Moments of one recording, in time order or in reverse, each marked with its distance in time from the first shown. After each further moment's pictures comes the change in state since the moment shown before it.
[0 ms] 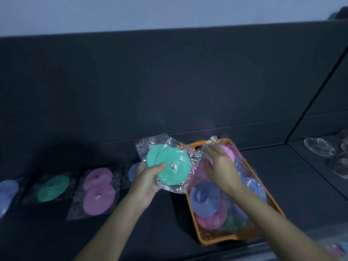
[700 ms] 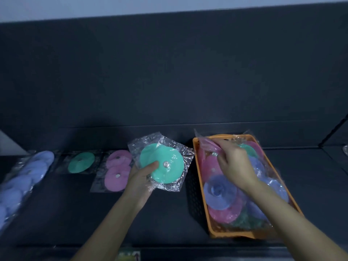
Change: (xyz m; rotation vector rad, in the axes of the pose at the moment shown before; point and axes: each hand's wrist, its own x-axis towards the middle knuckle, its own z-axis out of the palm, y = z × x) left_hand -0.028 -0.009 -0.048 -0.185 0.119 0.111; right_hand 0.003 -0.021 -0.006 0.182 -0.027 -0.157
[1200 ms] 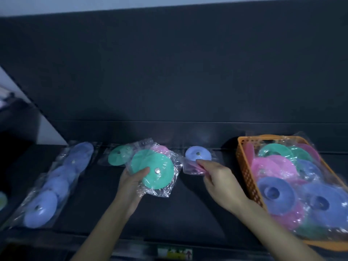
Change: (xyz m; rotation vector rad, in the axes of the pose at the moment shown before) left_hand -0.001 0.065 -0.147 0.046 0.094 0.059; right_hand -0.017 -0.110 0.120 0.068 -0.279 -0.012
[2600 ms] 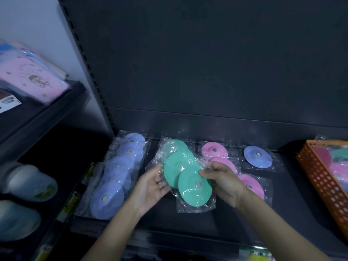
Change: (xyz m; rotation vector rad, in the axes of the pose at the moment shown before) left_hand 0.019 0.069 -0.163 -0.146 -0.114 -0.324; right_hand 0.068 -0.119 0.159 1.144 -0.166 0.700
